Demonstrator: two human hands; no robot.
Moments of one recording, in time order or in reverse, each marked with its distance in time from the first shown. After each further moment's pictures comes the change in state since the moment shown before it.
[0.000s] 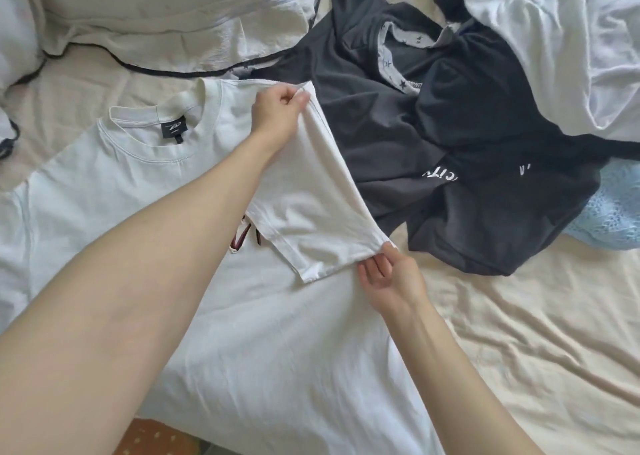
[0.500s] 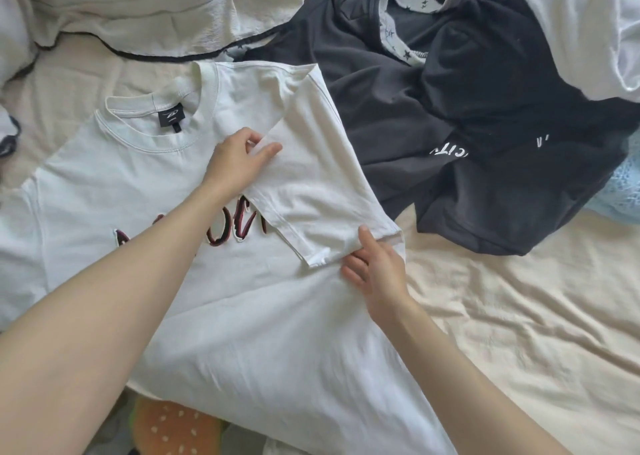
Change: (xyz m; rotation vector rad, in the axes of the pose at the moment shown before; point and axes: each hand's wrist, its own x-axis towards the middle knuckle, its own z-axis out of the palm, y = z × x) left_hand -0.041 -0.069 -0.048 0.434 -0.144 -0.038; right_hand 0.009 0.028 -0.009 -0.479 -0.096 -0.123
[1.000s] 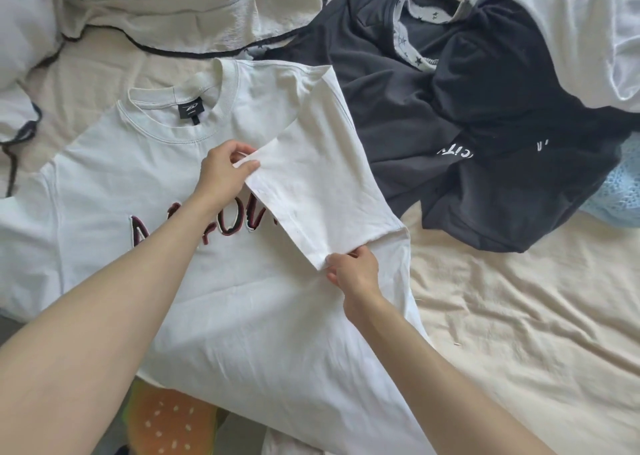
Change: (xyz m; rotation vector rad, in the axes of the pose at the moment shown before) left_hand -0.026 -0.033 -0.017 -0.173 0.087 -0.046; right_hand -0.015 0.026 0.034 -0.253 0.089 -0.009
